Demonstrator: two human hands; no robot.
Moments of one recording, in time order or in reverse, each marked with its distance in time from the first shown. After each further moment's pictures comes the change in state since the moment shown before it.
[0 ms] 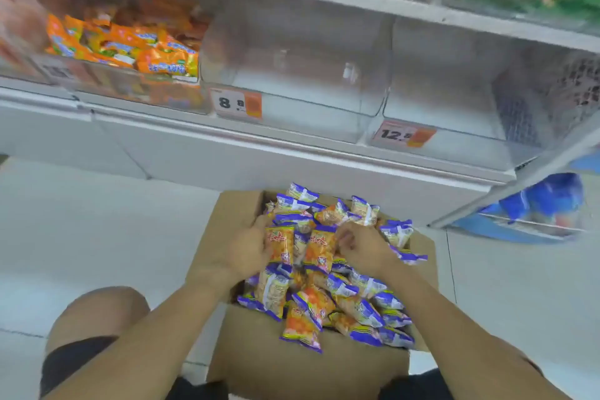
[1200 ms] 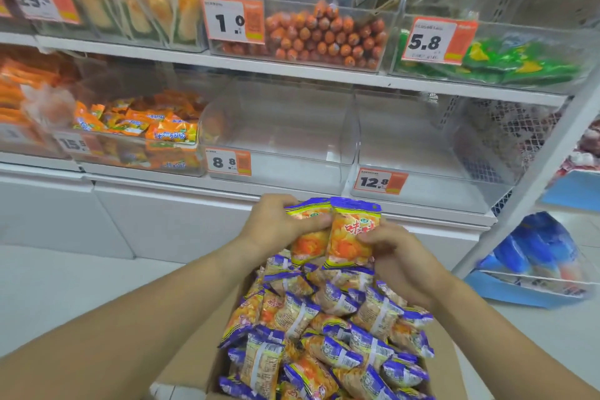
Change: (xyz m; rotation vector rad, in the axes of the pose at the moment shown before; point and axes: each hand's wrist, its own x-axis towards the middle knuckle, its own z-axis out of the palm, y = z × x) left_hand 0.007 0.122 -0.049 -0.554 0.278 0.162; right_hand -0.048 -0.016 -0.056 1.219 0.046 -0.287
